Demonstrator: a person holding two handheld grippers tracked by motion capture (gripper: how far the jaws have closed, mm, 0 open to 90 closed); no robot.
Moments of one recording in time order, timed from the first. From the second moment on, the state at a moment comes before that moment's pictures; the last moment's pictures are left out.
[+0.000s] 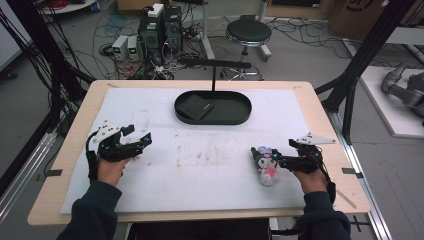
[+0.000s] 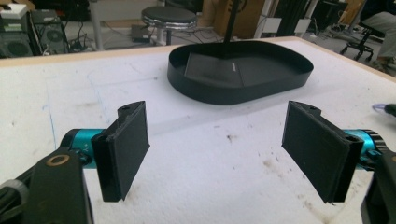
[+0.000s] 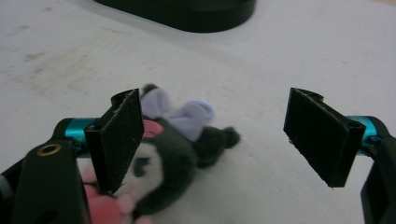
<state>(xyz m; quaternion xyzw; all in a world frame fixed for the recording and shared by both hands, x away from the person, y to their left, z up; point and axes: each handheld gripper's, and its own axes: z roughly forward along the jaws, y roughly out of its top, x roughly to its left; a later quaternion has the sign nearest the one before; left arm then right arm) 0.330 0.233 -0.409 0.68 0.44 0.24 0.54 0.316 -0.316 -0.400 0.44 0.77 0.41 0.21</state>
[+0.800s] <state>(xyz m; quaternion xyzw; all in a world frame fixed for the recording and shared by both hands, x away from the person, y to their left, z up) 0.333 0.237 -0.417 0.67 0.45 0.22 0.55 0.342 -0.264 -0.411 0.16 0.93 0.28 0.16</state>
